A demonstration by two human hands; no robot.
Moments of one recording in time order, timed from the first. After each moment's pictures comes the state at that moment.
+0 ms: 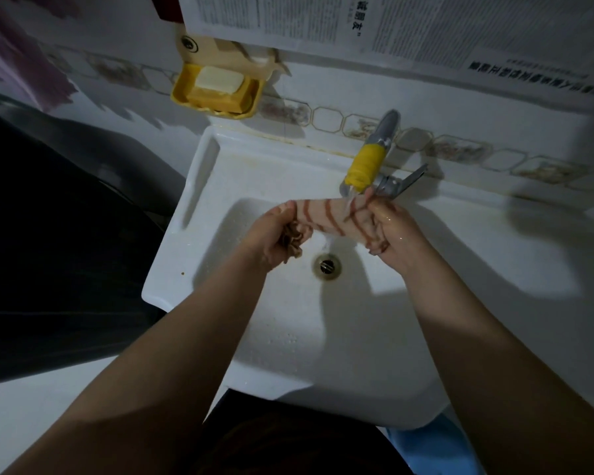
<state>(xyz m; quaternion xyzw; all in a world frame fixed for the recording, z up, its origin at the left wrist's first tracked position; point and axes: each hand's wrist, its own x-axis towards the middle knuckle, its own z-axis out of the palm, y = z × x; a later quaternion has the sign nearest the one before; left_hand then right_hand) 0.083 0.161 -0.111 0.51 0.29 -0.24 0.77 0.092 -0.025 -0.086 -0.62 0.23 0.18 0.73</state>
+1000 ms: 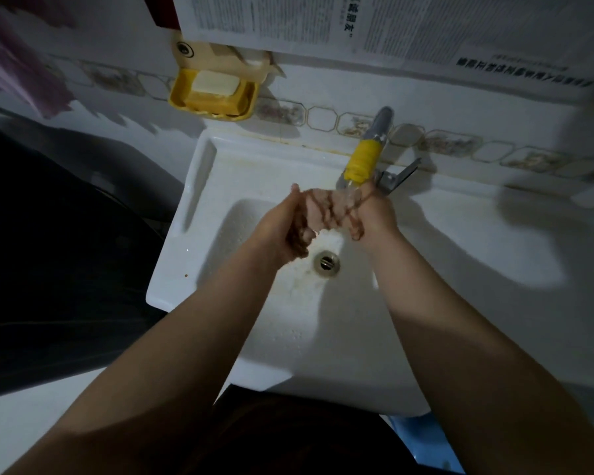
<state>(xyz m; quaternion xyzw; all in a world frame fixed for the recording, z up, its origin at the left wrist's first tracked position) 0.084 0.150 -0.086 0.51 0.32 -0.31 0.74 0.112 0.013 -0.090 -0.66 0.36 0.13 0.64</state>
